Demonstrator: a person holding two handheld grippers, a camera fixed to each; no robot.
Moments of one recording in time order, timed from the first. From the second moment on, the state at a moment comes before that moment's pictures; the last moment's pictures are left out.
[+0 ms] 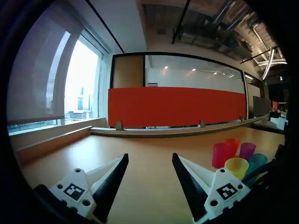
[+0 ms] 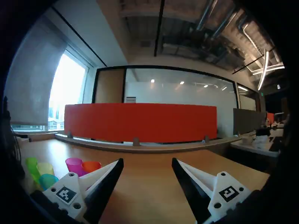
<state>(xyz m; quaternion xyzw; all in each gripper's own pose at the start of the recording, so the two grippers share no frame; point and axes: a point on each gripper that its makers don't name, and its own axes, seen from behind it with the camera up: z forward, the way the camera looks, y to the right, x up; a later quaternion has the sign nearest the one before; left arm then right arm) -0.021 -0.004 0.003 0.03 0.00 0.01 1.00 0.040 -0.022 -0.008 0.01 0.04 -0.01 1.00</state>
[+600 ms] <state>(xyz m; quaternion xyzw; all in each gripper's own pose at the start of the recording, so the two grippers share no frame) -0.022 -0.004 0.003 0.03 0.00 0.01 1.00 0.020 -0.011 -0.001 0.00 0.03 0.00 1.00</state>
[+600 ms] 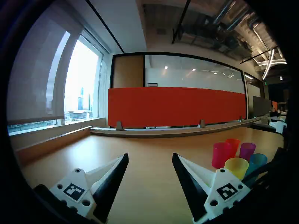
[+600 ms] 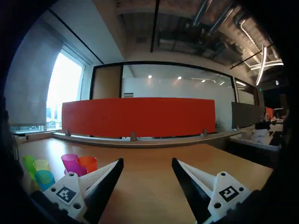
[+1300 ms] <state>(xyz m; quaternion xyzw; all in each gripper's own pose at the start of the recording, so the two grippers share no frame) -0.021 -0.004 0.003 0.03 0.00 0.01 1.00 0.010 -0.018 0.002 0.01 0.01 0.00 1.00</state>
